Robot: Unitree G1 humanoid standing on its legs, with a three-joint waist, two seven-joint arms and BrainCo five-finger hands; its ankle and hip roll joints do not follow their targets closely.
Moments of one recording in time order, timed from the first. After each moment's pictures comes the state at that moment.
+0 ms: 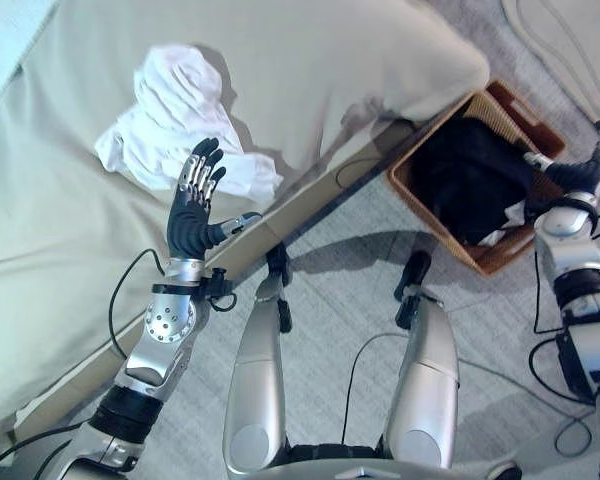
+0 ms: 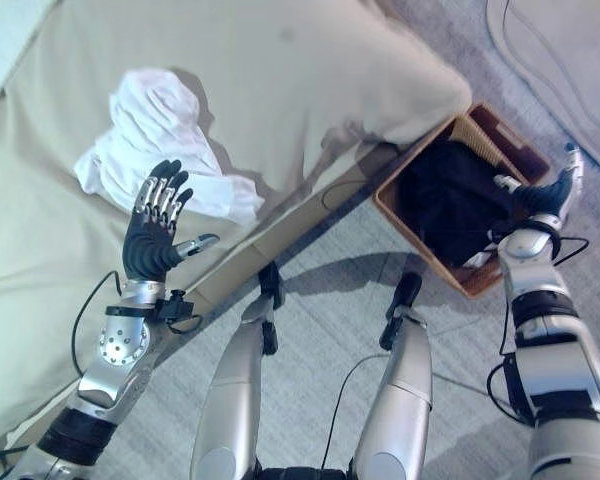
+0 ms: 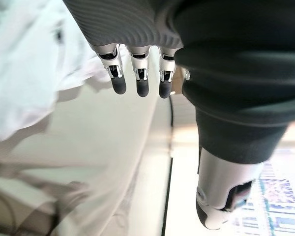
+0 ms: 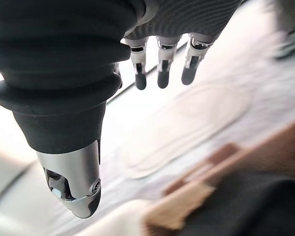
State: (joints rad) left arm -0.16 0.51 -0.25 -0.09 -0.36 -0.45 0.30; right arm -0.74 -0.73 0.17 0.88 0.15 -0.20 -0.59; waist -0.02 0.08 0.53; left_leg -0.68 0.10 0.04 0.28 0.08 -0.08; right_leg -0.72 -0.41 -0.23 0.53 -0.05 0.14
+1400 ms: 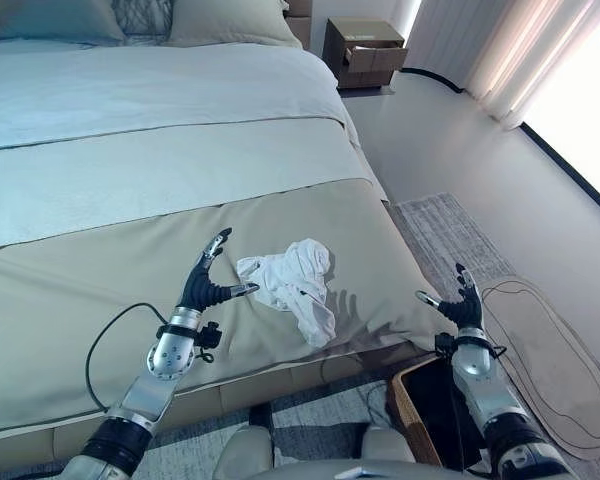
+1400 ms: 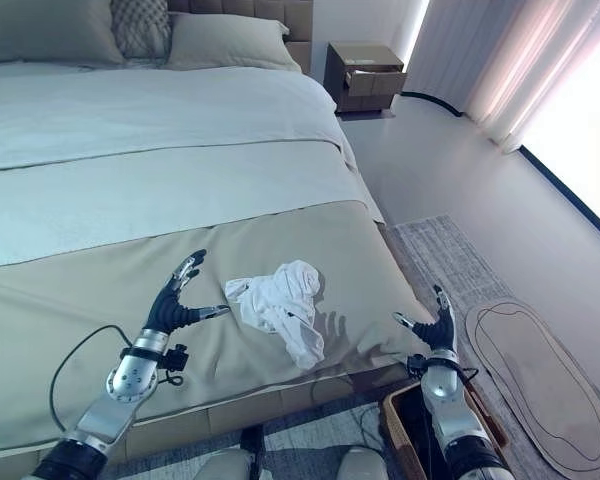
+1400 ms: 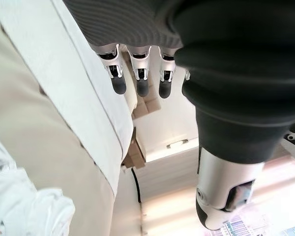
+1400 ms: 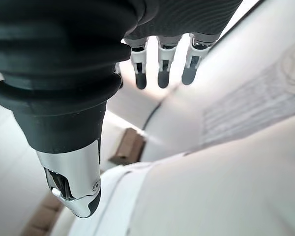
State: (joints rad) left arm -0.04 0.51 -0.27 0.24 0.00 -0.39 0.22; right arm -0.04 -0.34 0.07 0.59 0.06 -0.26 -0.39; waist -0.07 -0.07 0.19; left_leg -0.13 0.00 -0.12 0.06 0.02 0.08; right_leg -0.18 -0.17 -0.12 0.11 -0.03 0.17
